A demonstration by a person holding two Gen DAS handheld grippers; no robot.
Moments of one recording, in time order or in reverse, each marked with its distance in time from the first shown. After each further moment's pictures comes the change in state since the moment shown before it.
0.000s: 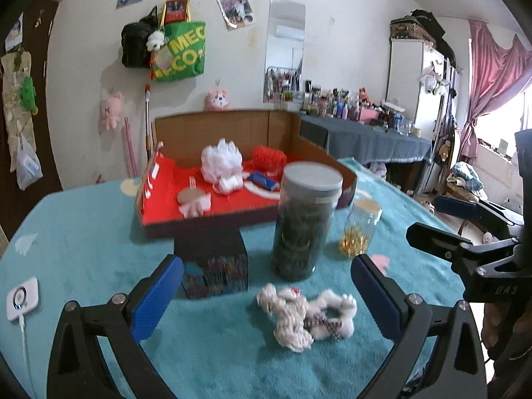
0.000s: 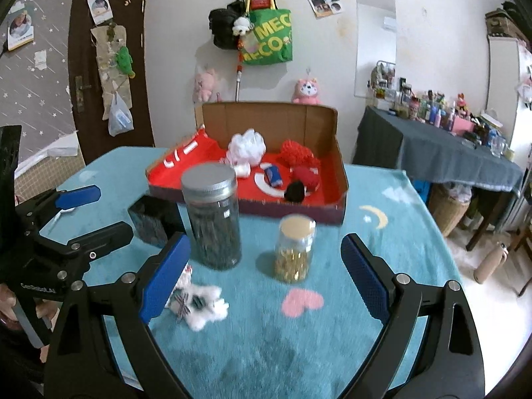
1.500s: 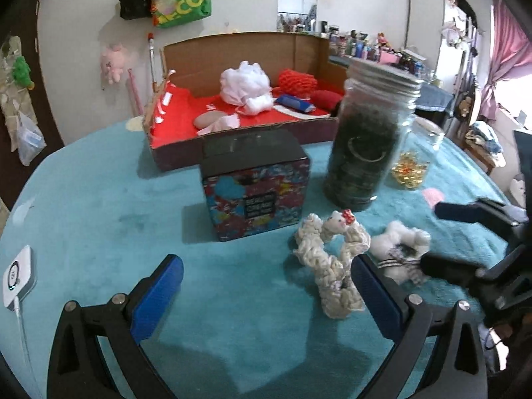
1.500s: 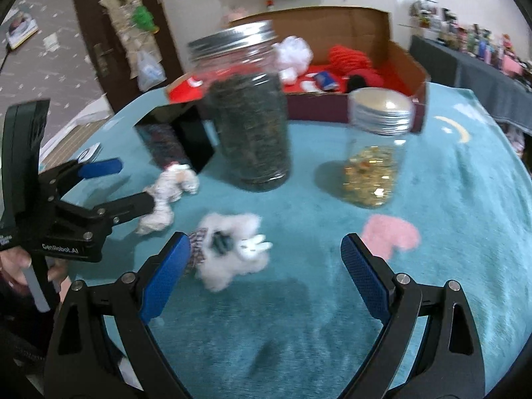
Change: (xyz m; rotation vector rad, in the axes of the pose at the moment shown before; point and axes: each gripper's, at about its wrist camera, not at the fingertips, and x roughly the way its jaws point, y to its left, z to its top) left arm 0.037 0.037 -0.038 0.021 0.253 0.041; right arm 0.079 0.012 -0.051 0.017 0.264 0.259
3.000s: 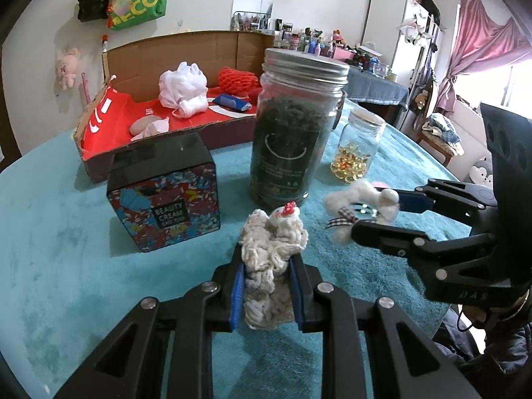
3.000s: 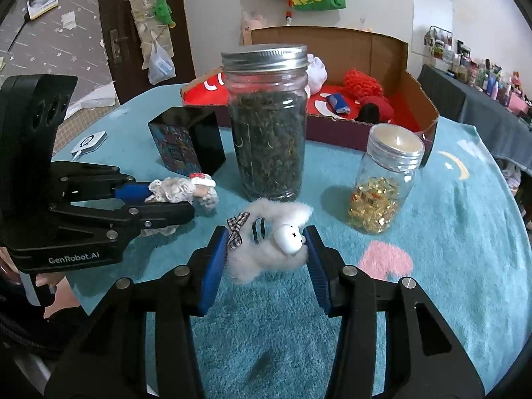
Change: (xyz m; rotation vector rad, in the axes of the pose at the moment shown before) left arm 0.008 -0.034 0.005 0.056 0.008 -0.180; right arm -0.008 0.012 0.004 -0.098 -0.058 -0.062
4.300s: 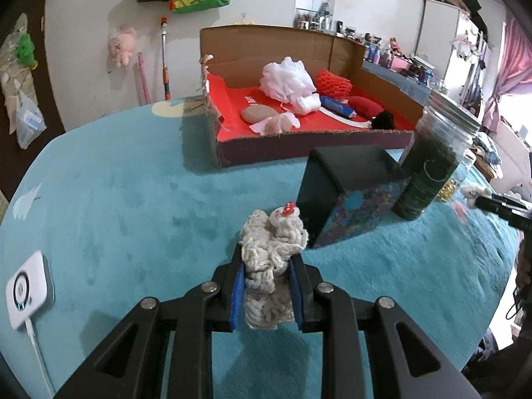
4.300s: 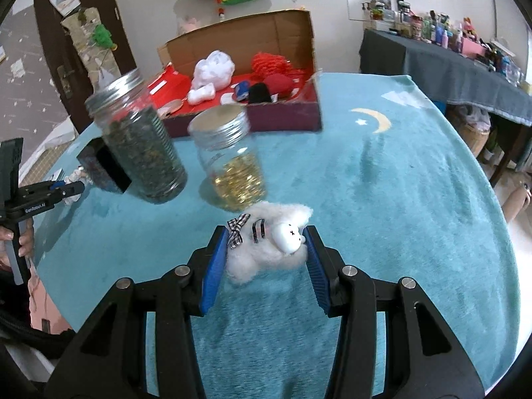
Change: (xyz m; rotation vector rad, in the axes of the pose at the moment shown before) left arm -0.016 0.114 0.003 -0.105 0.026 0.157; right arm -0.026 -0.106 -0.012 0.232 0.032 -0.093
